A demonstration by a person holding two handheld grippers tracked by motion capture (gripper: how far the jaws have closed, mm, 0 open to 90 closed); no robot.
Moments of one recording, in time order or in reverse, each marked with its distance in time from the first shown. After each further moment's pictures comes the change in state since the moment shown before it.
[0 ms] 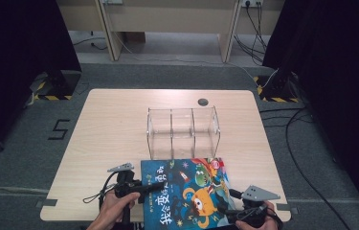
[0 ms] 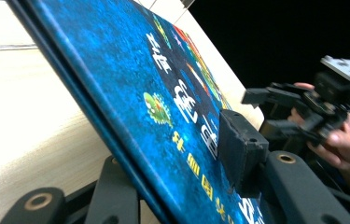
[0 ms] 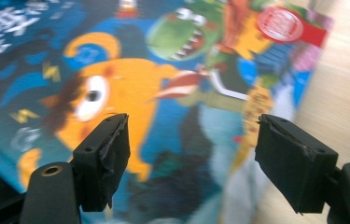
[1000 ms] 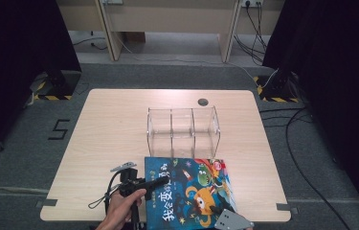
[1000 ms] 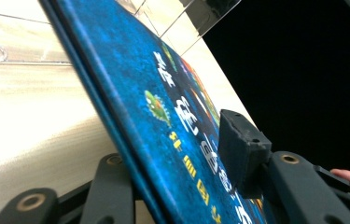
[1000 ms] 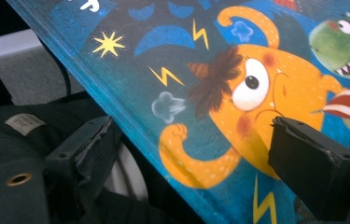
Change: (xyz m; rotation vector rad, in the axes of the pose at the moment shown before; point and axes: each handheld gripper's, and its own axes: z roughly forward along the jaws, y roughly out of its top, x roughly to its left) left arm -0.018 0.004 0.010 -0.111 0.073 -0.096; right arm 0.080 -0.012 0.017 0.019 0.023 -0.240
